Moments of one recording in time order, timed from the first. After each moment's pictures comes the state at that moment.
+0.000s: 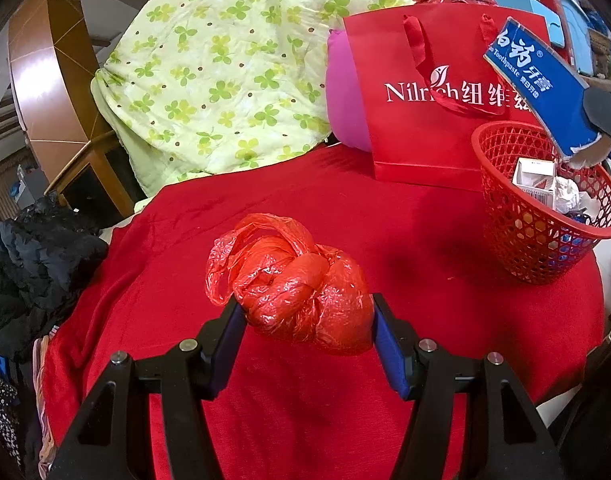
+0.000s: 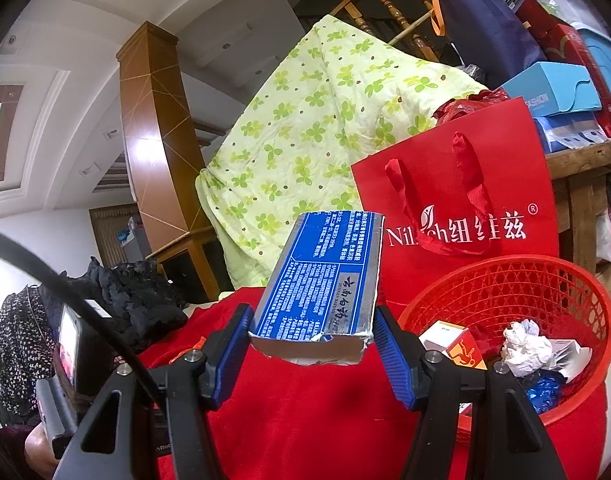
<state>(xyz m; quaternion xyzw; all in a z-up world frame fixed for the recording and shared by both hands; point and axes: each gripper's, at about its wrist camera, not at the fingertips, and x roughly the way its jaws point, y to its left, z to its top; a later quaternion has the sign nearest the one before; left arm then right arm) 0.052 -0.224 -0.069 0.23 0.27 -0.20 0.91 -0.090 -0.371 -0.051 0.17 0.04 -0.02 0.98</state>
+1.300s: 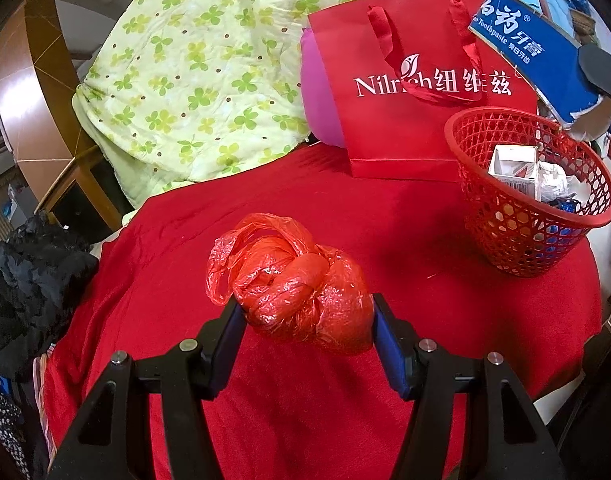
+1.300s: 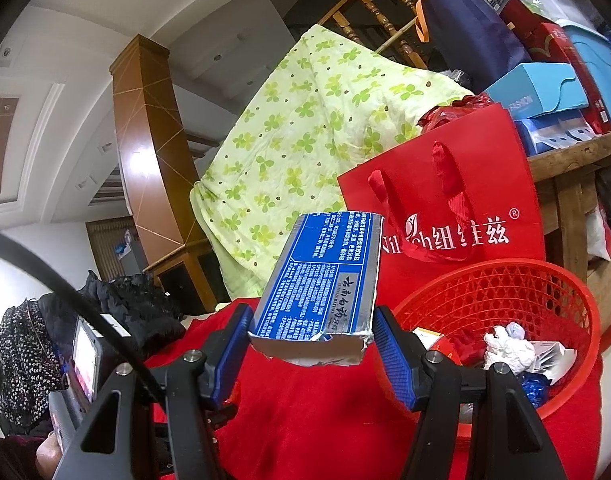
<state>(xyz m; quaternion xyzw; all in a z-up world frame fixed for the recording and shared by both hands) 0.044 -0.242 -0.072 0.26 0.26 -0.22 0.90 -0.108 -0.383 -0.048 0.19 0.02 -0.04 0.98</state>
